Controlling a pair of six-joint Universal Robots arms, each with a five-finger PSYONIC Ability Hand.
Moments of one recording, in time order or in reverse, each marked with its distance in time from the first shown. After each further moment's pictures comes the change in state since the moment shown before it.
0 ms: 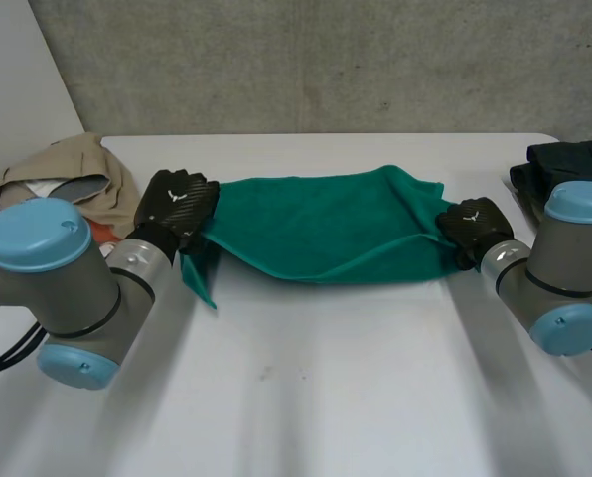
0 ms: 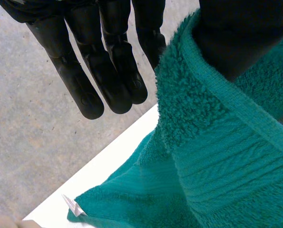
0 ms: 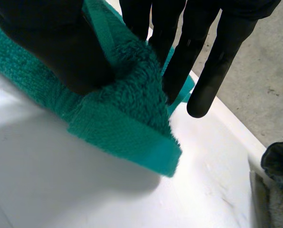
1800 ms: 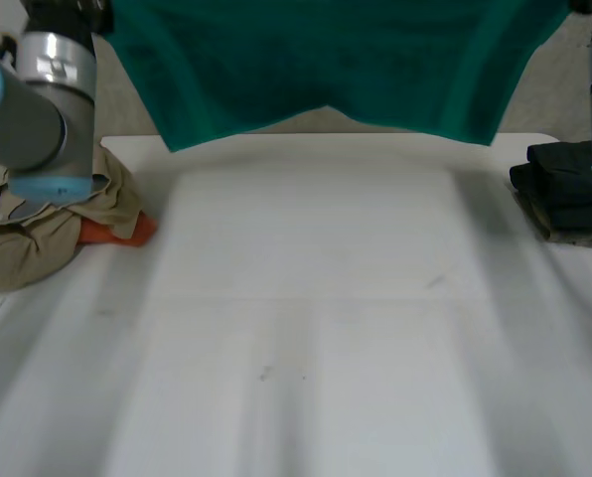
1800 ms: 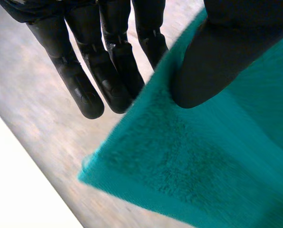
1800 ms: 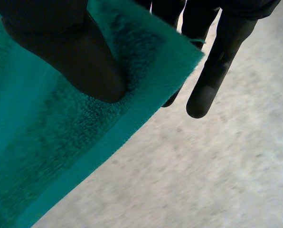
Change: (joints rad) left arm 0.104 -0.071 0.593 0.155 -0.082 0.178; right arm -0.056 -0.232 -0.339 -0.335 0.104 0.140; left_hand 0.000 0.000 0.001 0.004 0.033; right_hand 0.000 0.007 0.022 0.025 0.039
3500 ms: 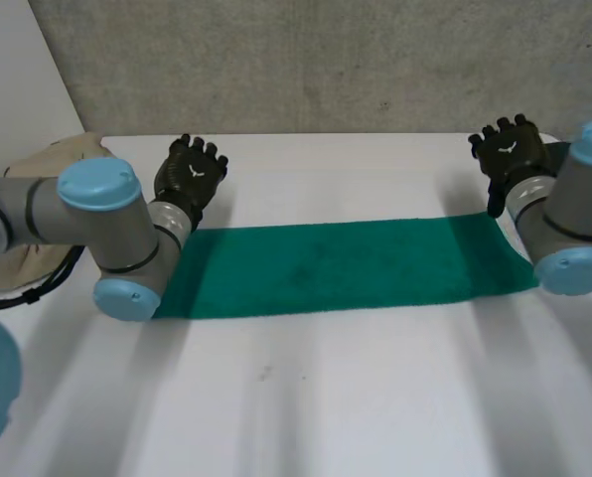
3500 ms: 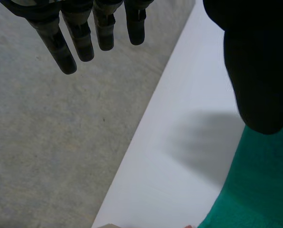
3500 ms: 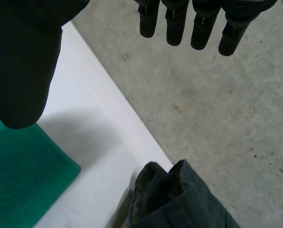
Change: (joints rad) left arm -0.118 -0.249 -0.083 -0.351 -0.010 0.264; right arm 0.035 0.206 0.097 0.382 0.022 -0.241; left_hand -0.966 -0.990 -0.979 -1.000 -0.946; right_hand -0.917 -0.971 -0.979 -0.983 -0.972
